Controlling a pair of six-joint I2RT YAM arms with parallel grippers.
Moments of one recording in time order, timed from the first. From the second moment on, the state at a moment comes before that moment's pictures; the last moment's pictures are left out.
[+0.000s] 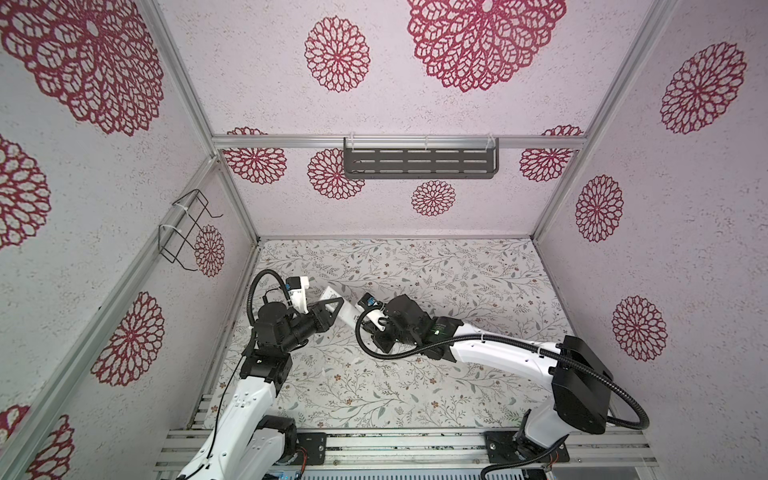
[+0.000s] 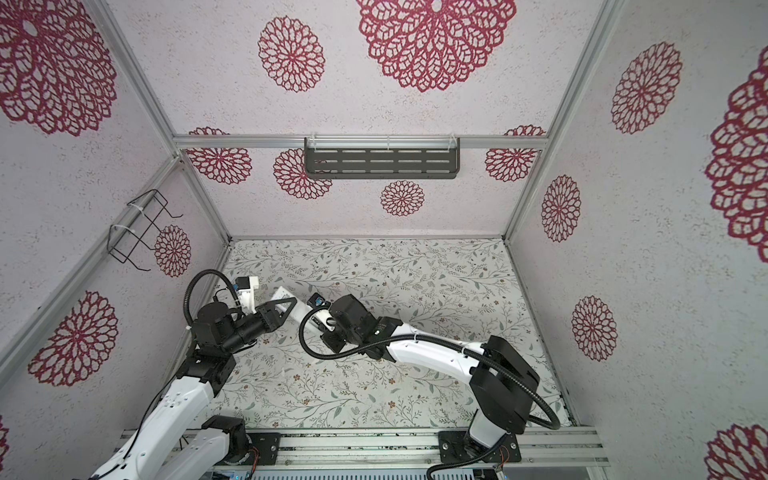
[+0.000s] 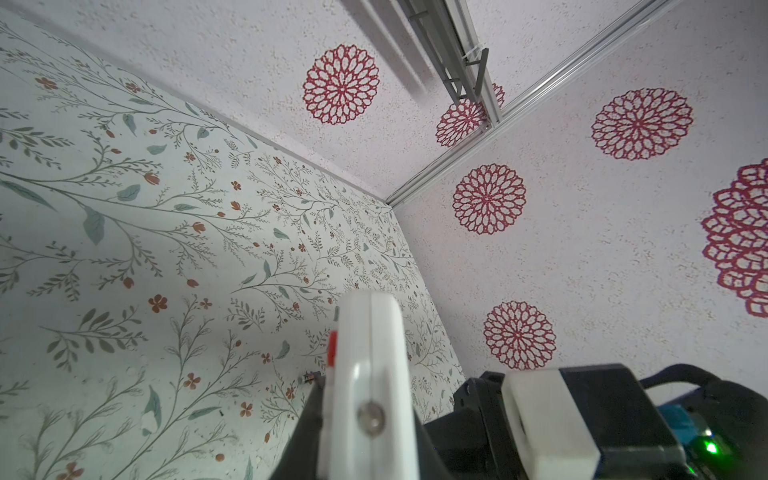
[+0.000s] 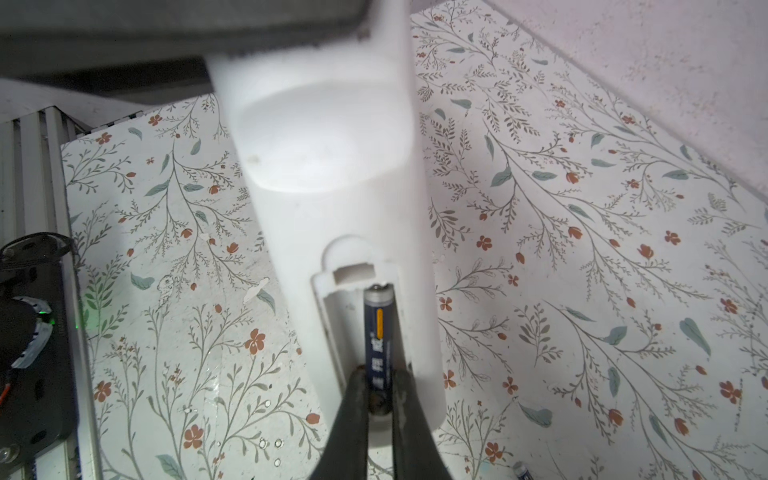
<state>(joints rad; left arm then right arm) -0.13 0.86 0.51 0.16 0.59 -0.75 1.04 1.60 1.14 -0.12 0.02 0.00</state>
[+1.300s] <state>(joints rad) -0.08 0.86 0.49 0.32 0.62 -0.87 1.04 1.58 1.10 0.05 0.10 -0.14</state>
